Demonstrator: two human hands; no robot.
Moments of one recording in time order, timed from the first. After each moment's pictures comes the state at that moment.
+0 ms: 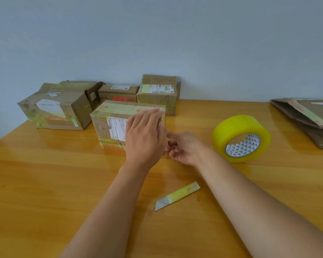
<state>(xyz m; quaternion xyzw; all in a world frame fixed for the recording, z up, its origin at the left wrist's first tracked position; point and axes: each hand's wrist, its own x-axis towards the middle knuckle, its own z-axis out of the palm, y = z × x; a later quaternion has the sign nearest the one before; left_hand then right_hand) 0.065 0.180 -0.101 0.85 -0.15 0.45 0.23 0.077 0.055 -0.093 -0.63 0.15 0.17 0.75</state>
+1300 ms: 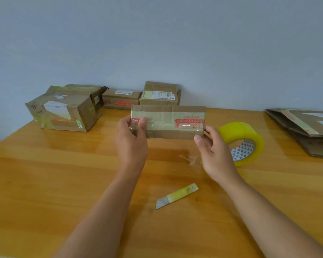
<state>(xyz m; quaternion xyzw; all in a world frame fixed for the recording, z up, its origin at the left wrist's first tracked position) 0.042 0.197 -0.088 0.76 0.06 0.31 0.57 0.014 0.003 -0.097 -0.81 -0.11 -0.19 0.55</state>
